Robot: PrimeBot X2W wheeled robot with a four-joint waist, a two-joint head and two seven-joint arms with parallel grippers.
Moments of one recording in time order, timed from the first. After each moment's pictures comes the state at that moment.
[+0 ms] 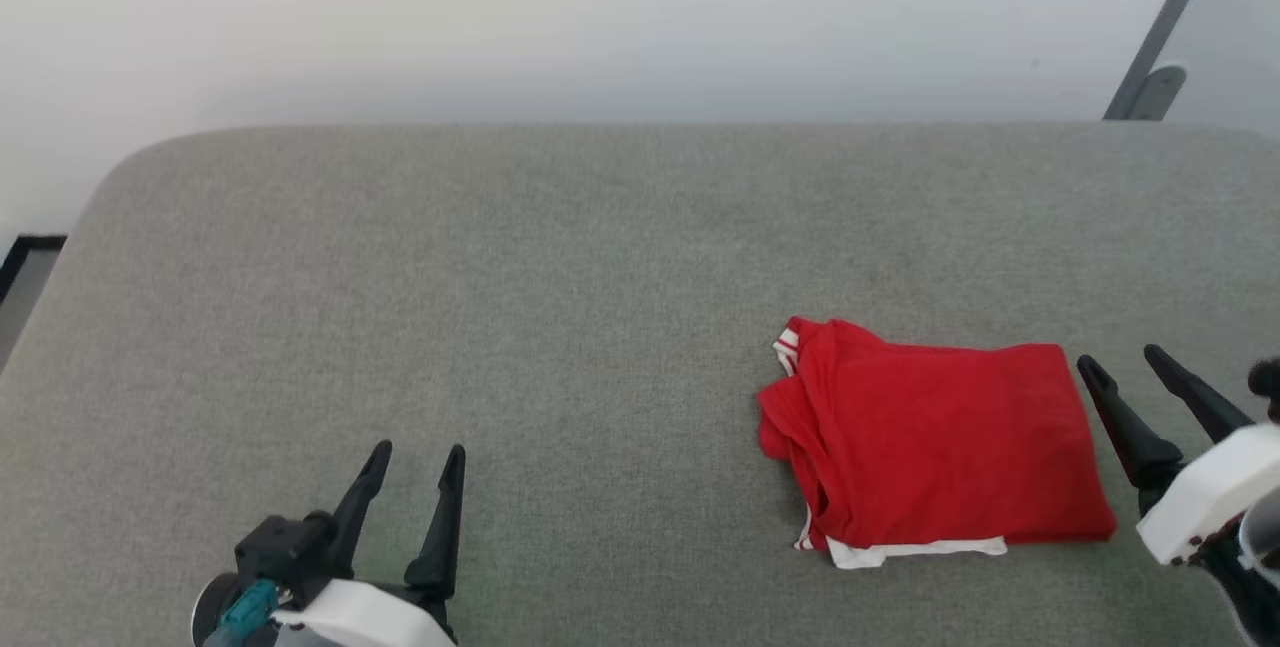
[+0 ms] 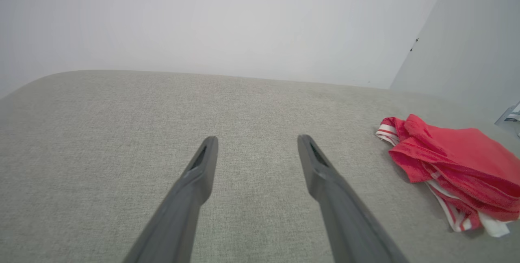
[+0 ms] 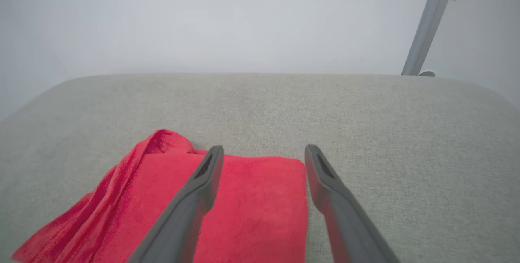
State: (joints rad) left arm -0.03 0.17 -0.18 0.28 -0.33 -0.13 -0.26; right arm -0.29 -0.66 0.45 0.41 0.88 0.13 -0.11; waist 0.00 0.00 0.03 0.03
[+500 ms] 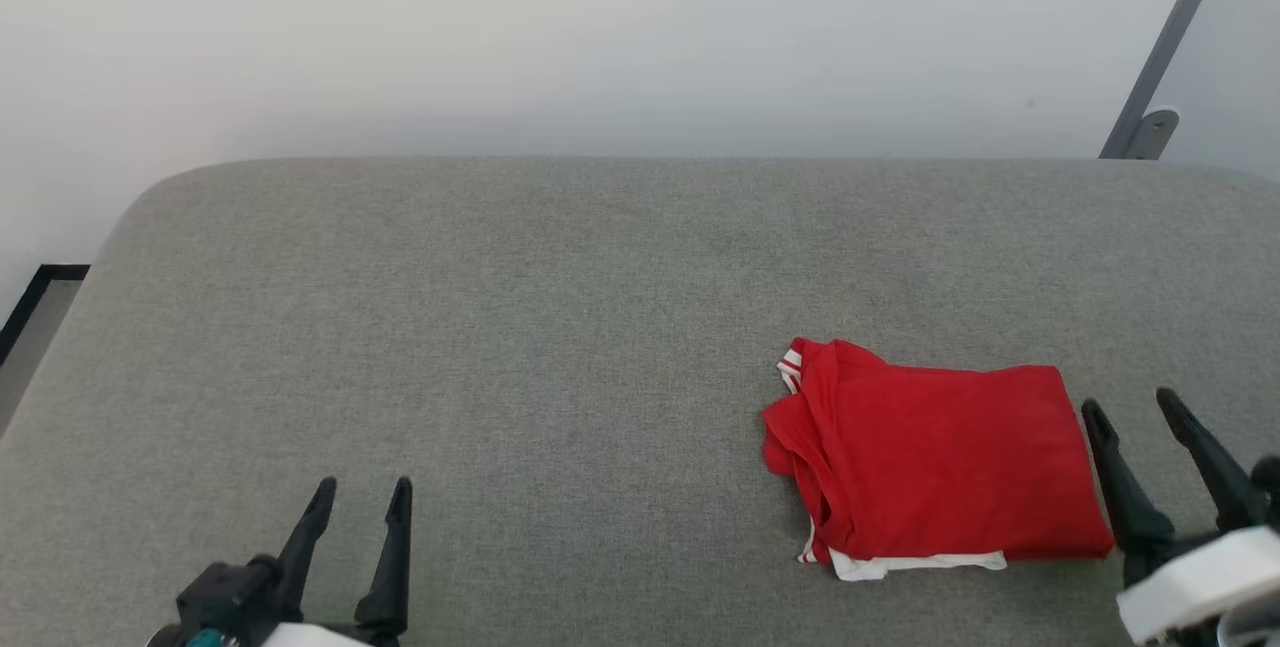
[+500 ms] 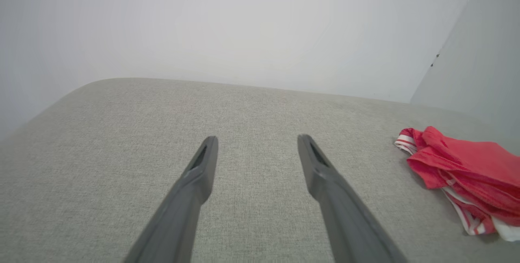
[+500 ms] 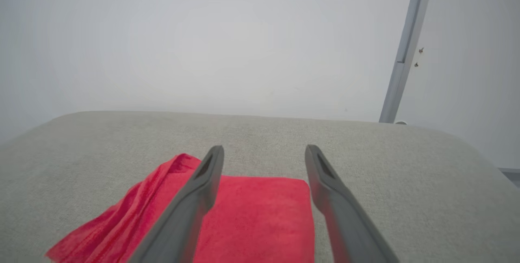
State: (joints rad) left arm 0.07 0.17 -0.09 0.21 -0.32 -0.13 -0.26; right arm -0.03 -0.45 0.13 0.26 0.52 0.13 -0.26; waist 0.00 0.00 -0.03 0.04
